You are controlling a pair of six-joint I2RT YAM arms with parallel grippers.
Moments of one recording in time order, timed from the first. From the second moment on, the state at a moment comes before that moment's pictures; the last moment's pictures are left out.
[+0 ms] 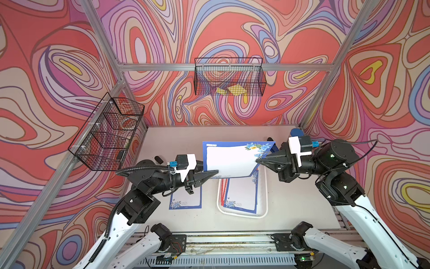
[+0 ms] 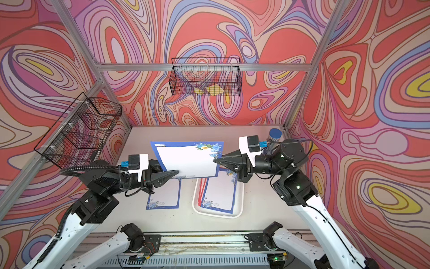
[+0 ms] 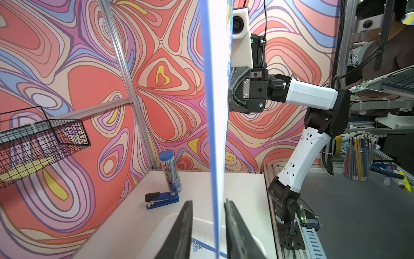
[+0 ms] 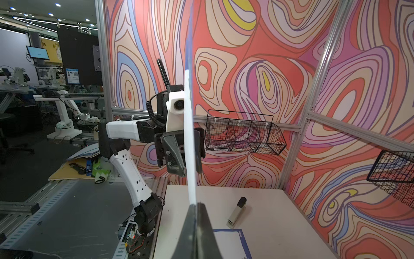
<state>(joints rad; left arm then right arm) -0.61 0.74 1.02 -0.12 0.73 0.04 0.53 0.92 1.26 -0.15 -0.97 -0.01</state>
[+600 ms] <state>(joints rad) -0.61 0.78 1.05 -0.12 0.75 0.02 0.53 0.92 1.26 -0.15 -0.98 0.00</state>
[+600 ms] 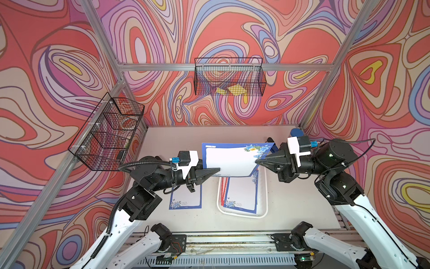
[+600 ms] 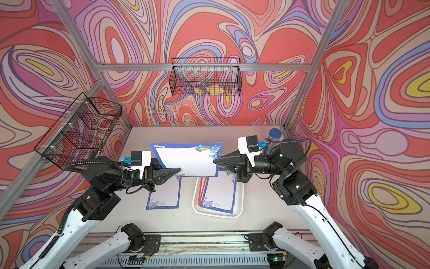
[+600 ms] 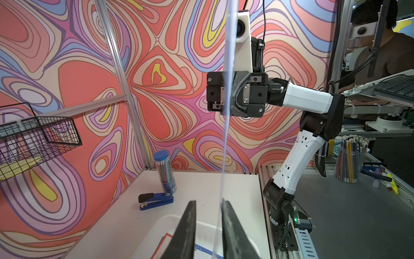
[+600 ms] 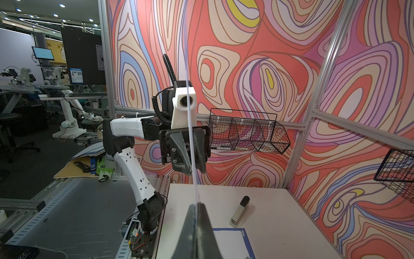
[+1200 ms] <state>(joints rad) -0.61 0.79 1.05 -0.12 0.76 0.02 0.53 0.94 1.26 -0.20 -0.98 -0.04</state>
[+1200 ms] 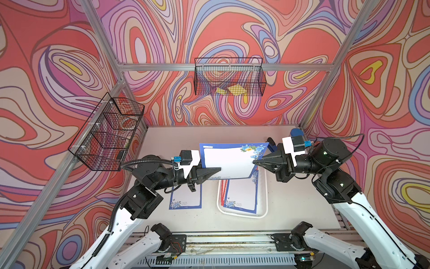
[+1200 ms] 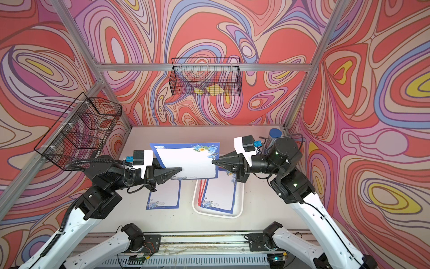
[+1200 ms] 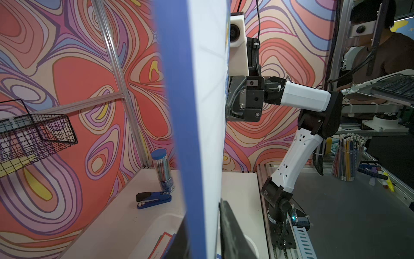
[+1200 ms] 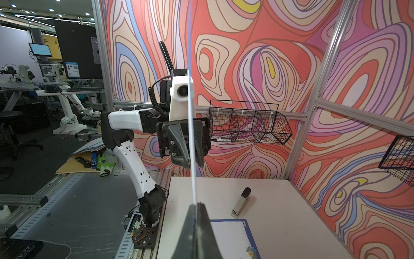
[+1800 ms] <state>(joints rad) -0.61 0.74 1.04 -0.14 0.73 0.03 0.53 0.94 1.24 -0.19 -0.98 -0.04</state>
